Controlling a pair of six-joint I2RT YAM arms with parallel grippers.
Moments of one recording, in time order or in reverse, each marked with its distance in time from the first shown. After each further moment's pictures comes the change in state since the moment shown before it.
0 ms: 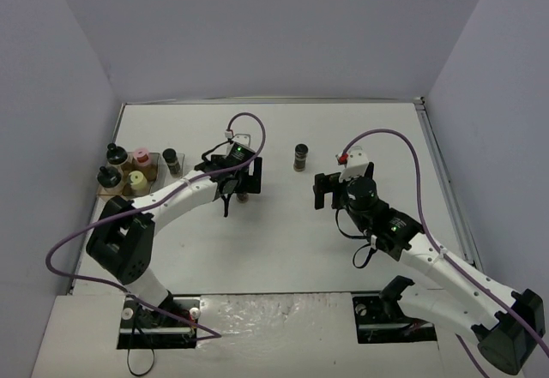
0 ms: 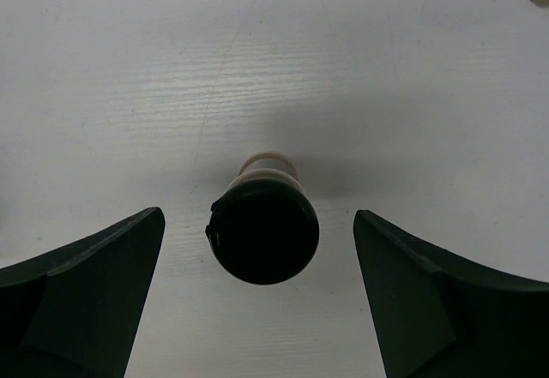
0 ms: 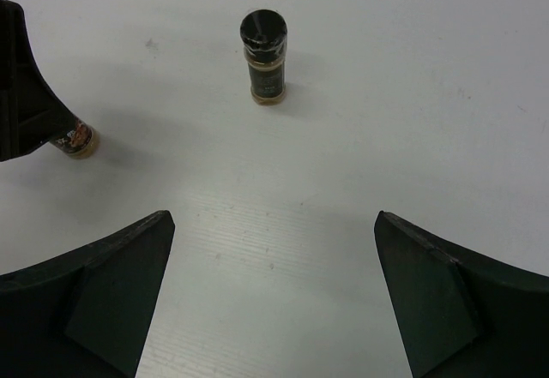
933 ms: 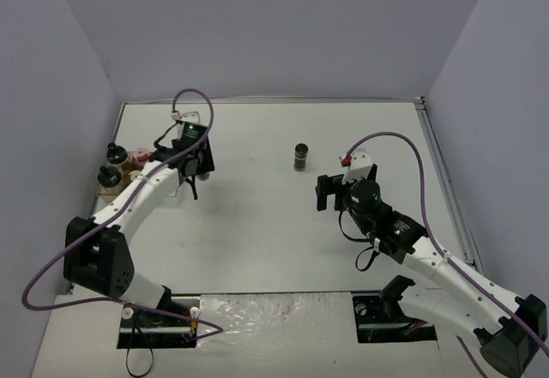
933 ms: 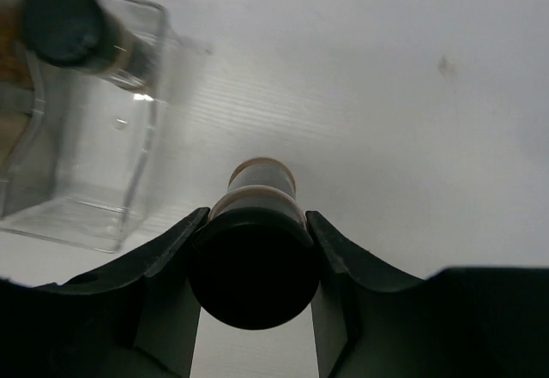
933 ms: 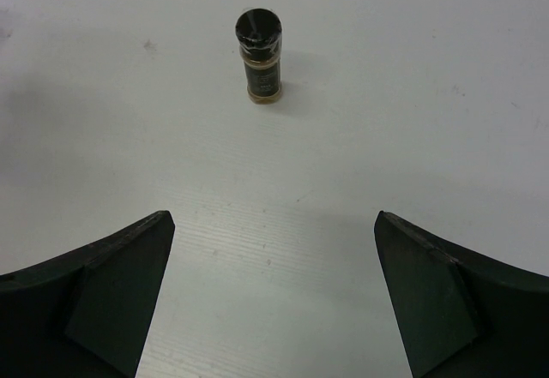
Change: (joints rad) left arm 0.336 -0.177 0.070 -0.134 -0.028 0.008; right arm -0.005 -0.042 -0.021 -0.012 0.009 0.003
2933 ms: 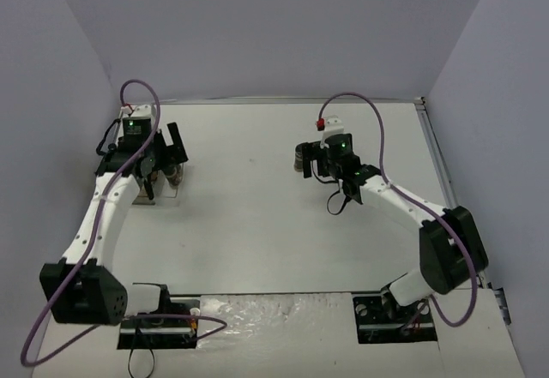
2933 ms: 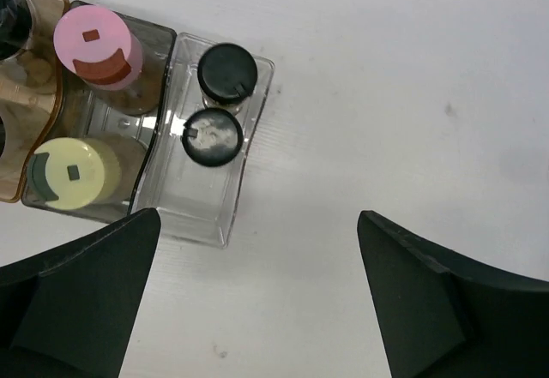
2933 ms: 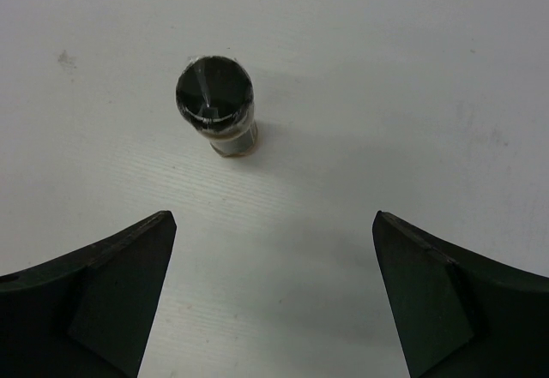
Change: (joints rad) left arm 0.234 -0.146 -0.011 -0.046 0.266 0.136; right arm -0.206 0.612 0.280 0.157 -0.183 -0.075
